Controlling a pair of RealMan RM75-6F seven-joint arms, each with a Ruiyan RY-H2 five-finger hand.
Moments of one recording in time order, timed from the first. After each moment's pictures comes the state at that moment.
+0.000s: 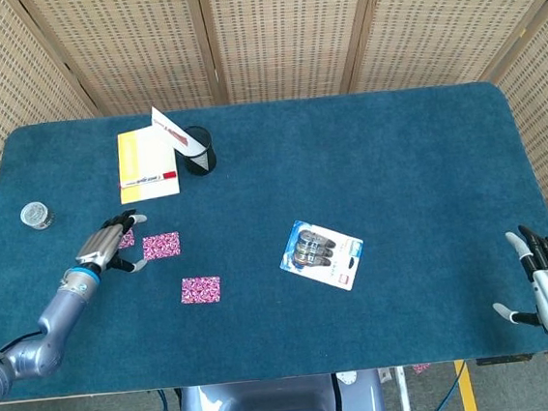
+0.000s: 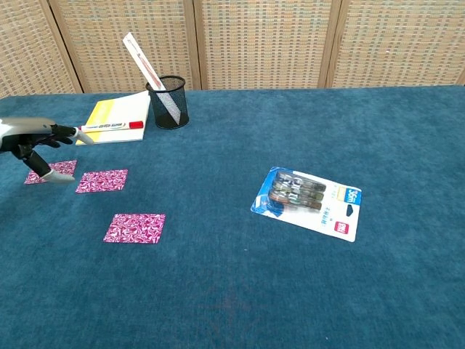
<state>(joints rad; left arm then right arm) -0.73 -1.40 -0.15 -1.22 0.98 0.58 -0.16 0.07 -1.09 0.06 -1.64 -1.44 1.42 0.04</state>
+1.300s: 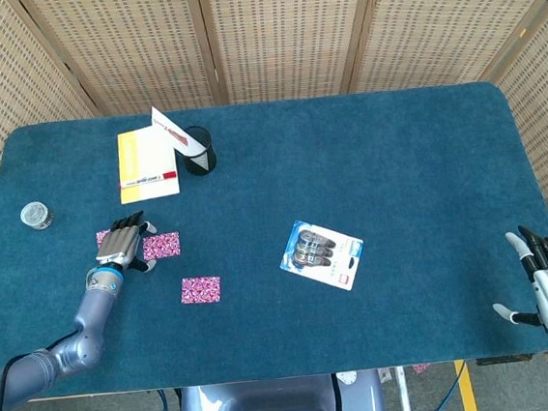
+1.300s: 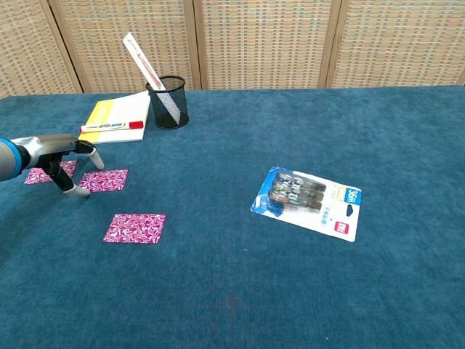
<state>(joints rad) -0.82 -1.56 -0.10 -1.17 0.60 0.72 0.29 0.07 -1.09 0.06 -1.64 -1.44 1.41 0.06</state>
